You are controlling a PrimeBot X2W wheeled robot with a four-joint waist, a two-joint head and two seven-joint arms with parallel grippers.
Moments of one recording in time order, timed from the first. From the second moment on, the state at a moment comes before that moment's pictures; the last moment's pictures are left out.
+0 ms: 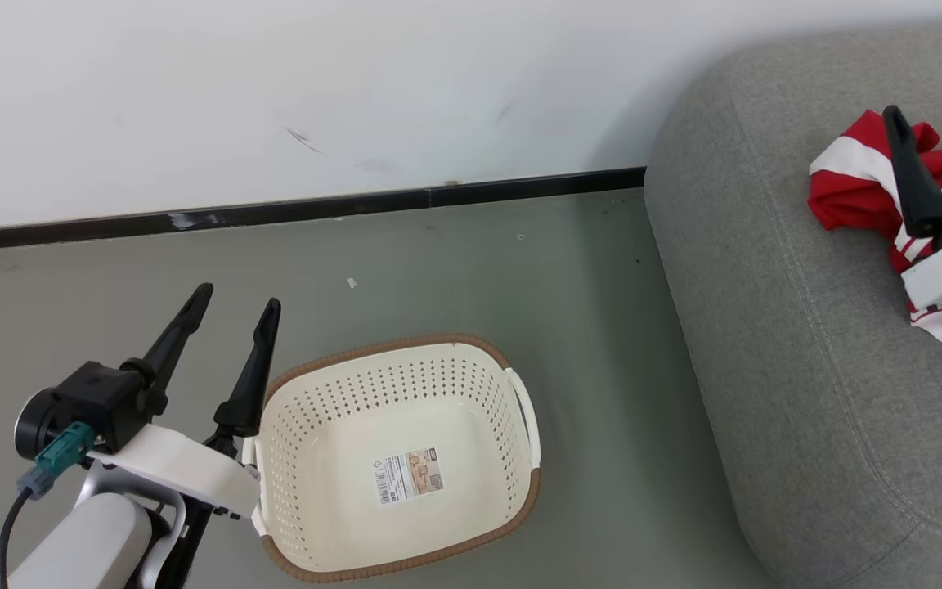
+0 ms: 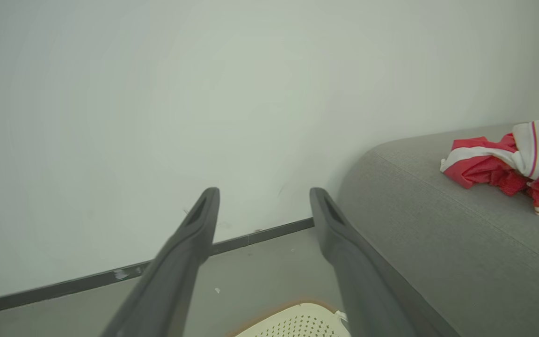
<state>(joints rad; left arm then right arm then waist) -0.36 0.45 -0.55 0.03 -0.70 0.16 -0.24 -0.66 -0.45 0.27 0.45 0.52 0.12 -0.25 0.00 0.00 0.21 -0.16</state>
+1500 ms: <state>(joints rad) -0.10 0.33 -0.35 0.06 -0.64 0.18 -0.25 -0.10 -0.16 0.08 0.19 0.43 0.12 -0.25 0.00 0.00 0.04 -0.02</state>
